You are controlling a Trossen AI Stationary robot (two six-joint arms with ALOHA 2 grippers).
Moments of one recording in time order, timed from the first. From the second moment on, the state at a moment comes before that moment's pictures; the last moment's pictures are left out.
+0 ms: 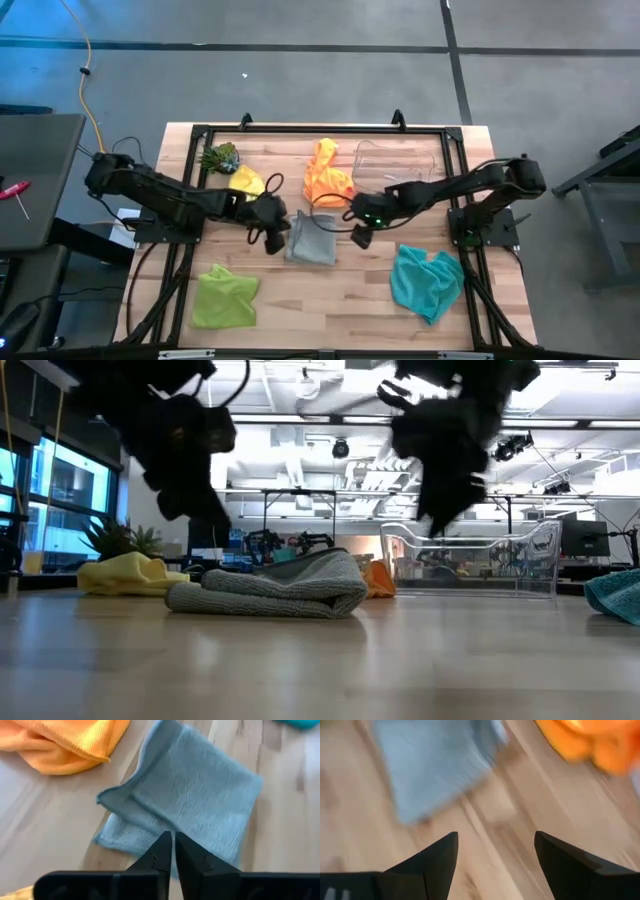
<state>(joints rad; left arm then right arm) 0.01 1.34 0.63 -0.11 -0.12 -0.49 0.08 1.54 0.99 -0.56 0.02 0.64</state>
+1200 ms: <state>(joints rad) 0.22 1.69 0.98 -0.34 -0.03 -0.63 0.13 1.19 0.57 -0.24 0.02 0.89</state>
